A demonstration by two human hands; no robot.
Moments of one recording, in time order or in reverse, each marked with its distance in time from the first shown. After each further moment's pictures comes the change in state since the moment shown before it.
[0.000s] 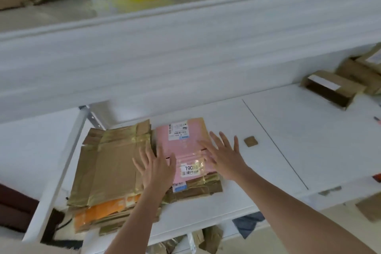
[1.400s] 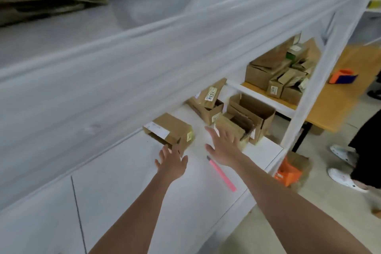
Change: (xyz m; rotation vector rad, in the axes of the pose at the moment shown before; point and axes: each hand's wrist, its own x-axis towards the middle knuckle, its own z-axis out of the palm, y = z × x) left_hand 0.031 0.701 0.195 0.042 -0.405 0.469; right_hand -0.124 0.642 -0.114 0.359 0.121 0.651
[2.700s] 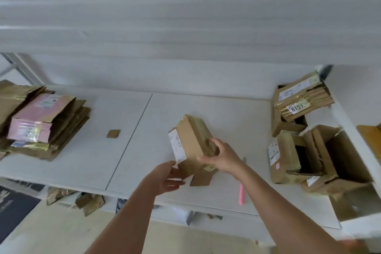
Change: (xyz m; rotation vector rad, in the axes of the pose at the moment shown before) left_hand -0.130 -0.038 0.076 -1.619 0.136 -0.920; right_hand 0.008 -0.026 0.027 0.327 -0.723 -0.372
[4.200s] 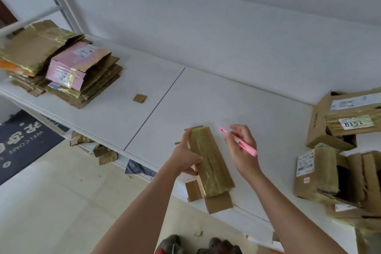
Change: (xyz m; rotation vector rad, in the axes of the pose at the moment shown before) left_hand -0.019 -0.006 0.010 0.227 0.098 0.234; right_hand 0.017 0.006 0.036 0.287 0.282 -0.479
